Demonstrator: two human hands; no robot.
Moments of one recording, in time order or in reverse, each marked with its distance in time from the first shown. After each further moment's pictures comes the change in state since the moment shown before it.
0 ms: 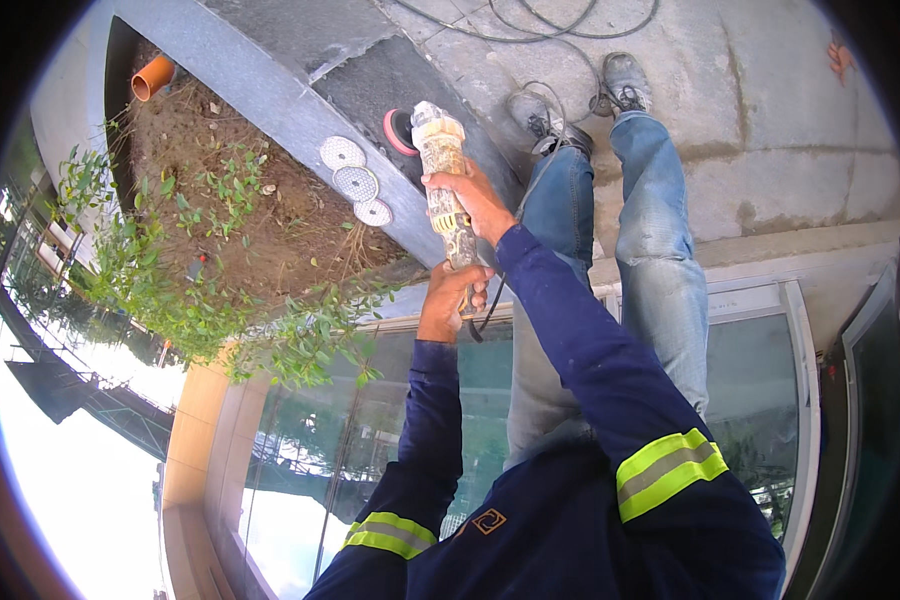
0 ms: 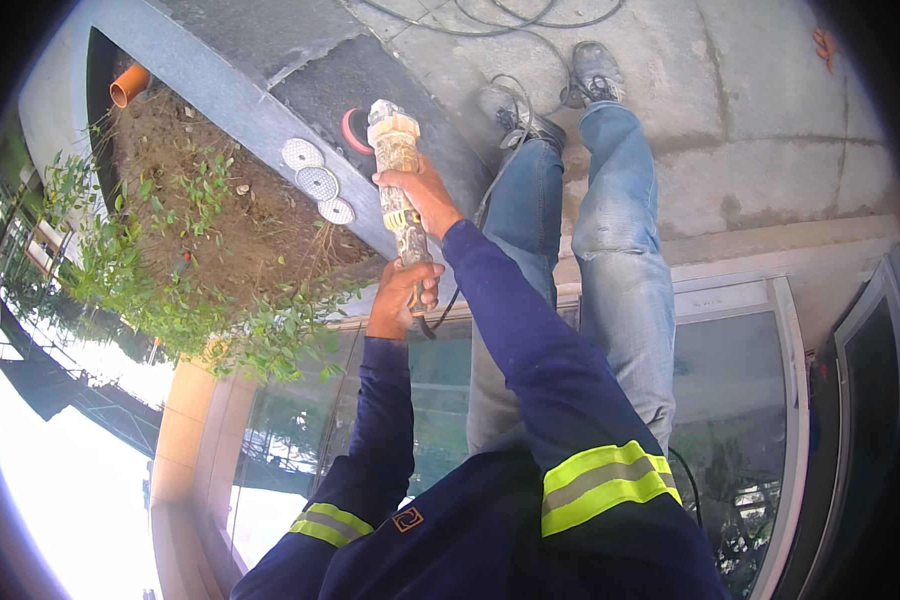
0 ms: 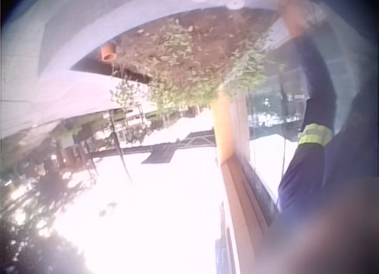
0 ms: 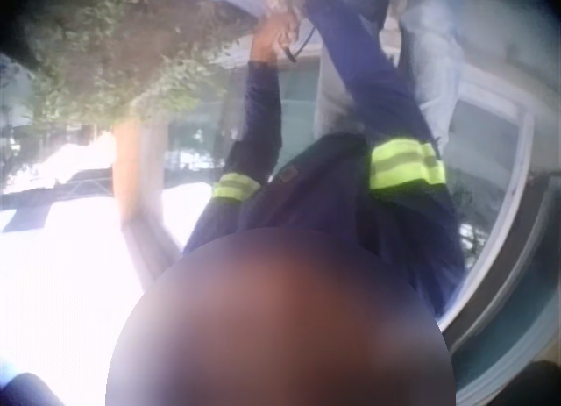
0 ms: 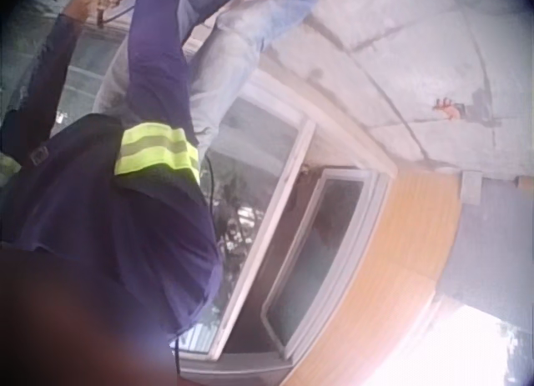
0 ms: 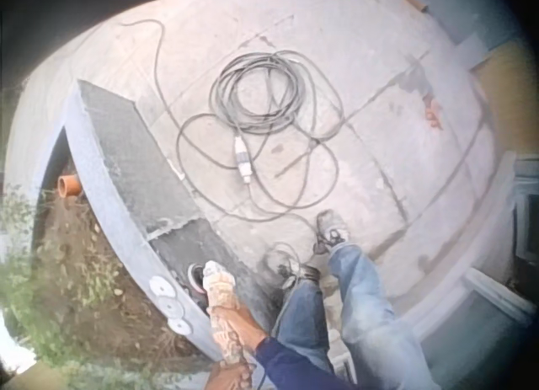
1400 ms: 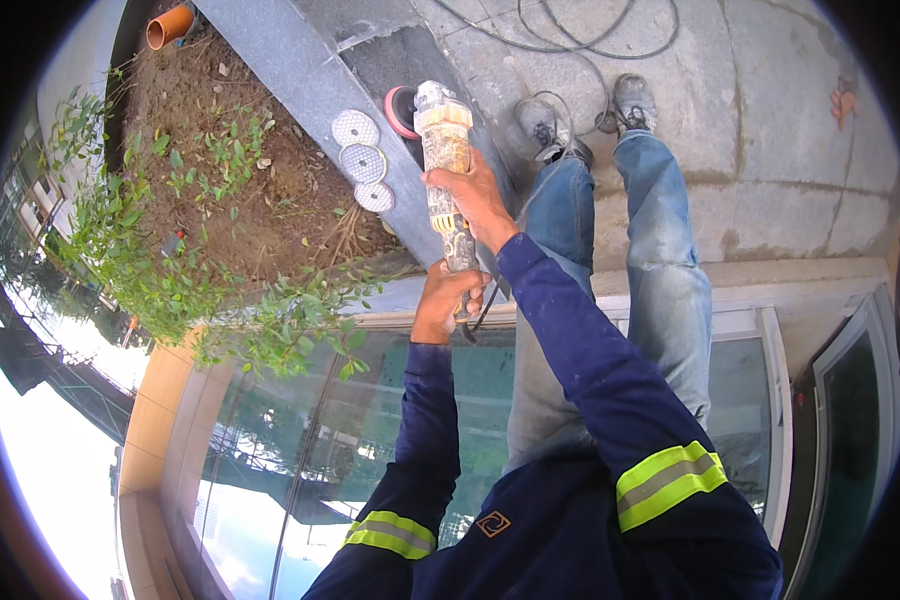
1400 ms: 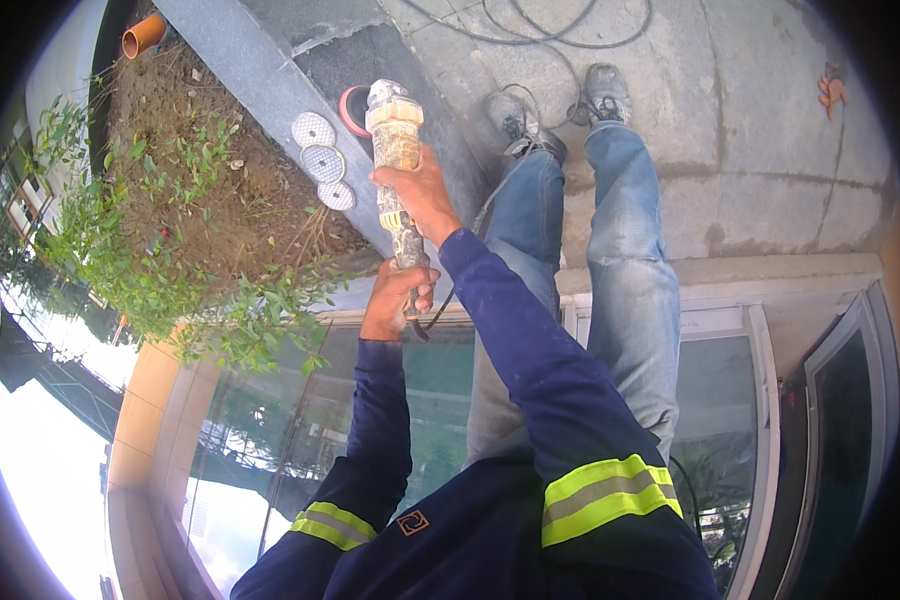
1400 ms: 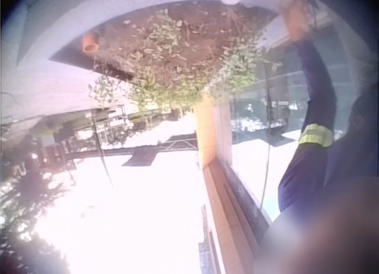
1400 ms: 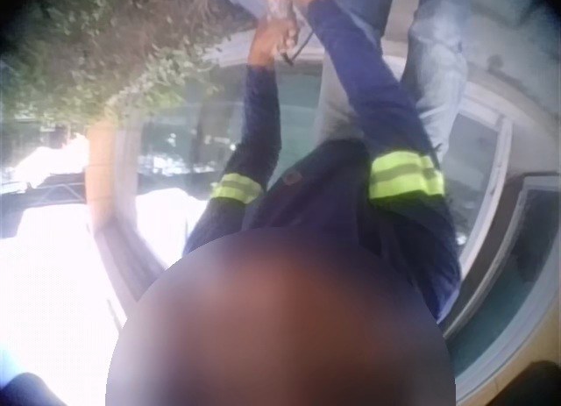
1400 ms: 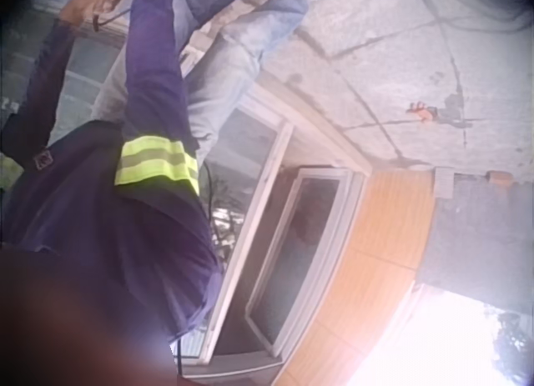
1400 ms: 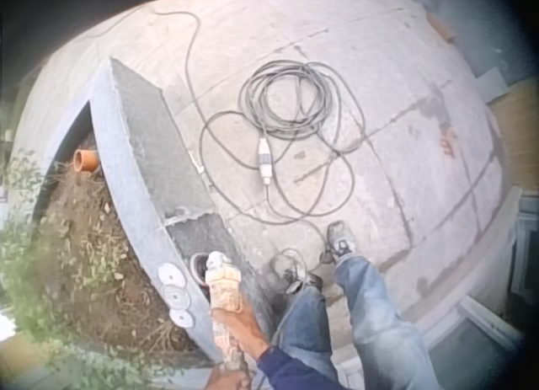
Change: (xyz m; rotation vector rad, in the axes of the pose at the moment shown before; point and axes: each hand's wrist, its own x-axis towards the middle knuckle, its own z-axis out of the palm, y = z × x) left_hand -0.009 -0.013 -0.020 -0.068 -0.104 0.140; right_hand -0.023 0.001 0.033 -0.193 0.074 -0.123
